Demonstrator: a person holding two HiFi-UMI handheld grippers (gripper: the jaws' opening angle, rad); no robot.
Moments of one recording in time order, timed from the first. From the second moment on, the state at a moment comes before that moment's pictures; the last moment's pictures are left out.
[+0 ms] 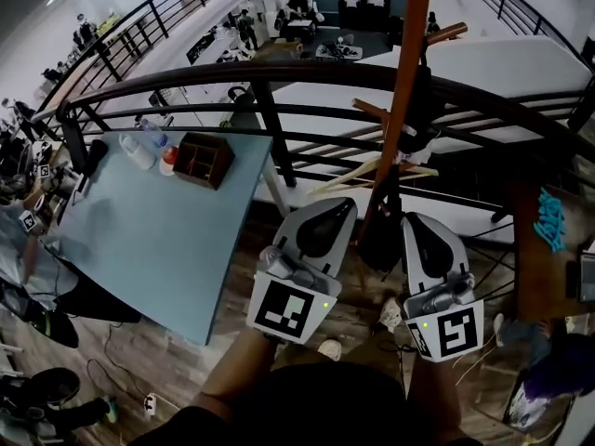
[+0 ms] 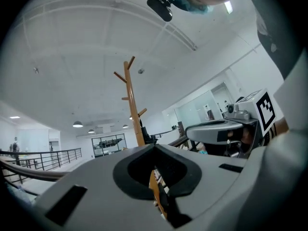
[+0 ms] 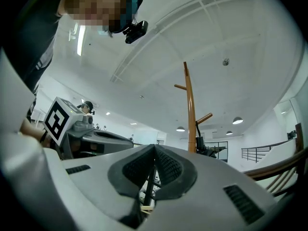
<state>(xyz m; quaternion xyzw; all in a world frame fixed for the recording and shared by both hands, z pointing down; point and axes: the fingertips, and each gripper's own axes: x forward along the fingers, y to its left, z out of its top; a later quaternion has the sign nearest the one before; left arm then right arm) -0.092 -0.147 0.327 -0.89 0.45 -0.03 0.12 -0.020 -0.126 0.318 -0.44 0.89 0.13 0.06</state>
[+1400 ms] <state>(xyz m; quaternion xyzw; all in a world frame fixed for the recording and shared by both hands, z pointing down) -0.044 -0.014 0.316 -0.89 0.42 -0.03 0.18 0.002 0.019 0.298 -0.46 0.87 0.14 0.05</state>
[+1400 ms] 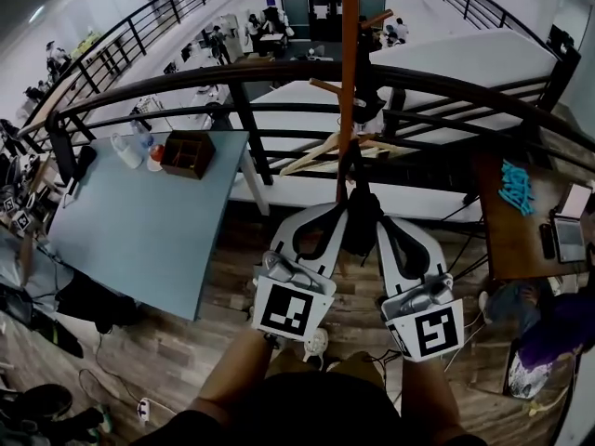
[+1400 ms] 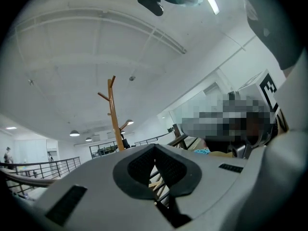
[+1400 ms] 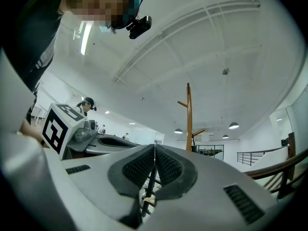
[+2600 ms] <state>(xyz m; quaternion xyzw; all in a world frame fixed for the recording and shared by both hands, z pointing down) -0.027 0.143 0.299 -0.87 0.45 -0.02 0.21 0.015 0.172 0.299 -0.43 0.88 0.18 0.06</state>
